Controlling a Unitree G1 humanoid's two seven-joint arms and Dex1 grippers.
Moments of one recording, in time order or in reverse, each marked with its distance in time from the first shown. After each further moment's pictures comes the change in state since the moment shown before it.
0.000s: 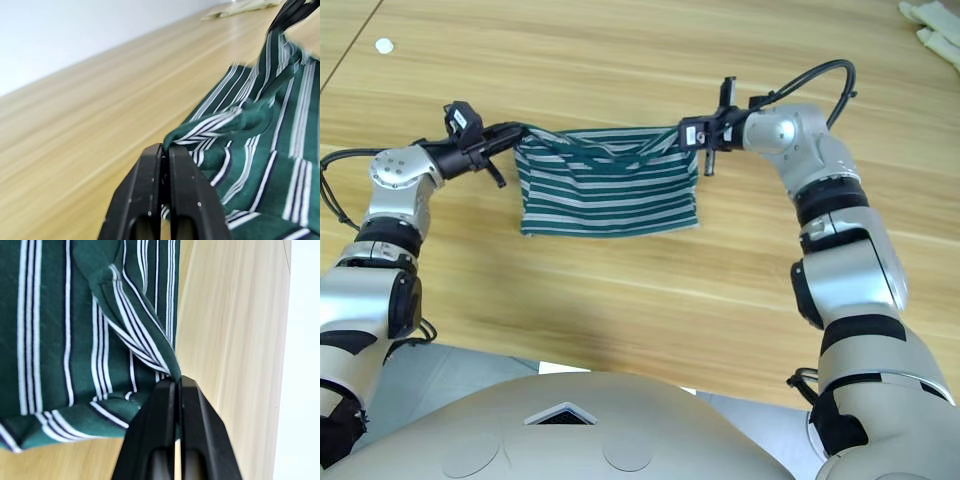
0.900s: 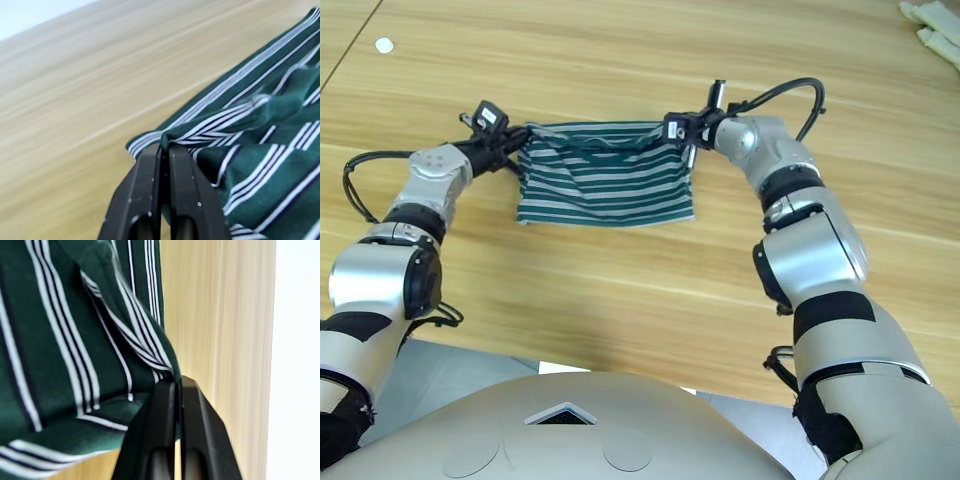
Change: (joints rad) left arm -0.104 -0.102 0.046 0.157 0.175 0.167 0.297; right arm -0.109 0.153 0.056 0.321 -0.094 0.083 -0.323
